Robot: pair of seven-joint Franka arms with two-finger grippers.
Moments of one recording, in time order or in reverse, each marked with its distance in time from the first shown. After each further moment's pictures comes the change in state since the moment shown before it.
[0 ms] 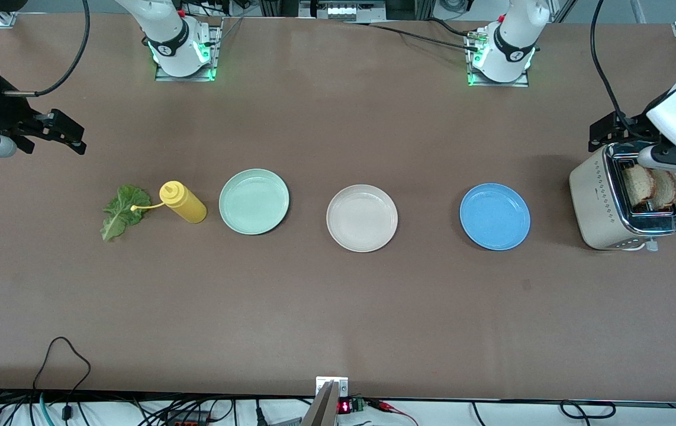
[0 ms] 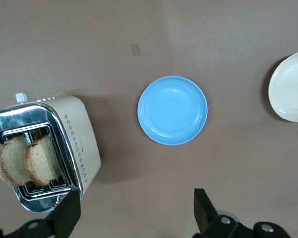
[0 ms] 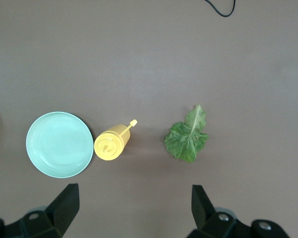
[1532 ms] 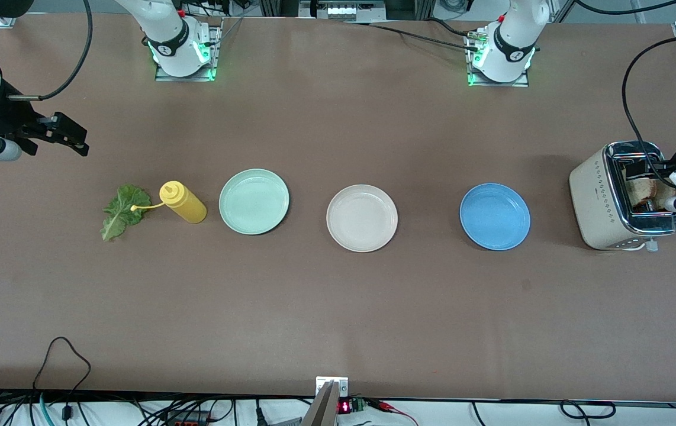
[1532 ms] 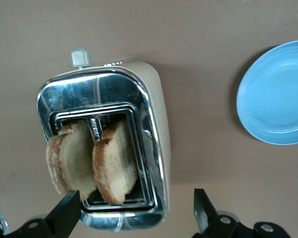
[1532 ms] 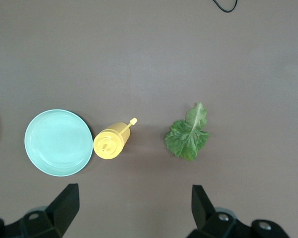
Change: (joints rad) left arm 0.265 0.105 0.011 -0.255 0.150 0.291 0.159; right arm 0.000 0.013 0.001 -0.001 0.000 -0.003 0.000
